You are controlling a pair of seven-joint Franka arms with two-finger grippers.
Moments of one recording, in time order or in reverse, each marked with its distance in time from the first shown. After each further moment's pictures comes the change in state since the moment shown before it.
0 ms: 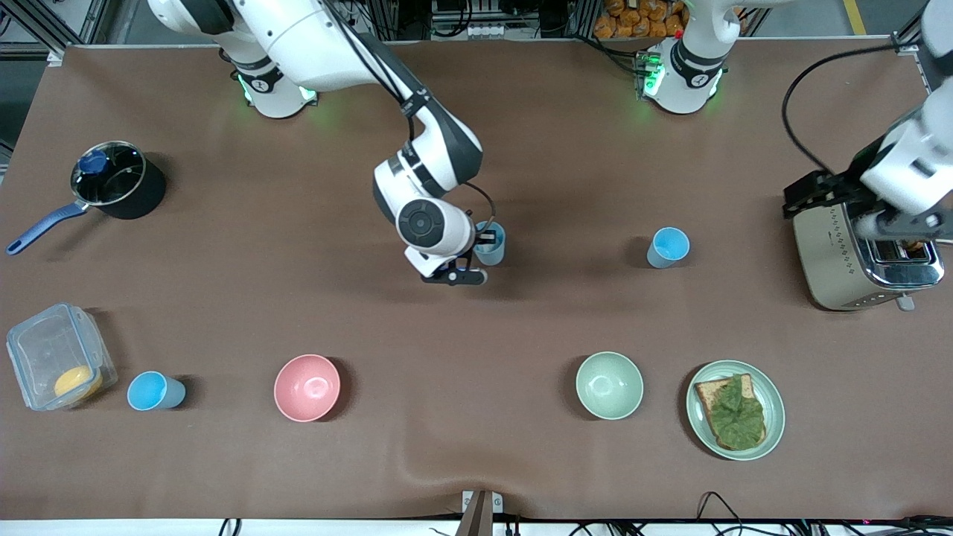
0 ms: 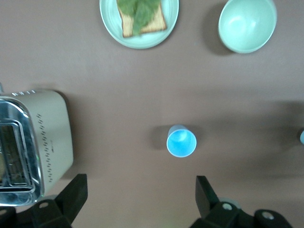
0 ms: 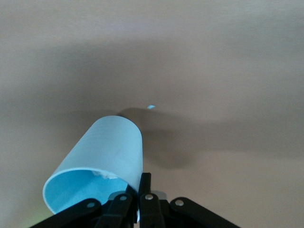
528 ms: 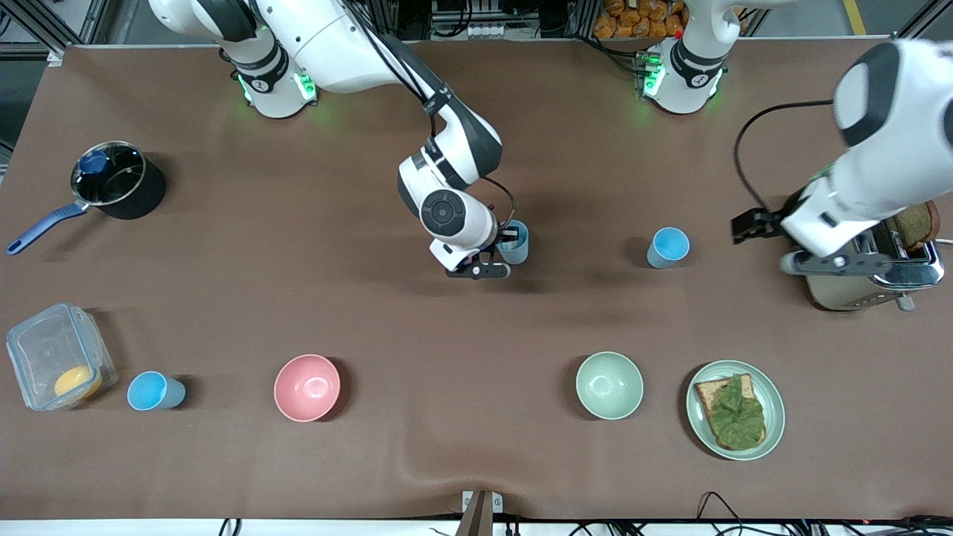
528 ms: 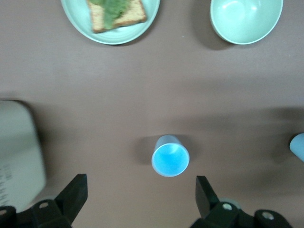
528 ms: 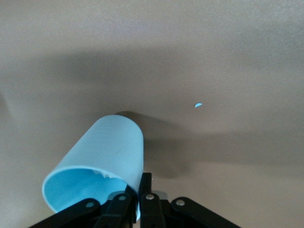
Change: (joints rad) left arm -0.046 0.038 -0.019 -0.201 -0.028 0.260 -0.026; right arm 0.047 0.048 0.000 0.037 0.050 0.072 0.000
